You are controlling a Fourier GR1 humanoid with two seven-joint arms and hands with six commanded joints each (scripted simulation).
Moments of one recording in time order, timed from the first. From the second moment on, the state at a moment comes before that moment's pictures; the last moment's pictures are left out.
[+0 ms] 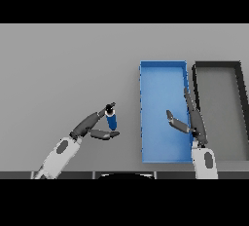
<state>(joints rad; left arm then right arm) -0.19 0.31 -0.54 -1.37 0.04 -0.15 -0.09 0.06 -0.17 0.05 -1.66 0.15 0.05 -0.10</state>
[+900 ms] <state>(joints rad) -0.22 0.13 -0.55 -1.29 0.07 -0.12 -0.17 0.07 -0.17 0.04 -1.65 0.14 0.06 -0.10</state>
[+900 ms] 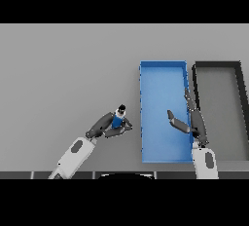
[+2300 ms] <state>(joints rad) -0.27 0.04 -0.49 -1.53 0.01 -0.21 -0.07 0.18 -0.18 0.07 -1.82 0.24 -0.02 -0.08</state>
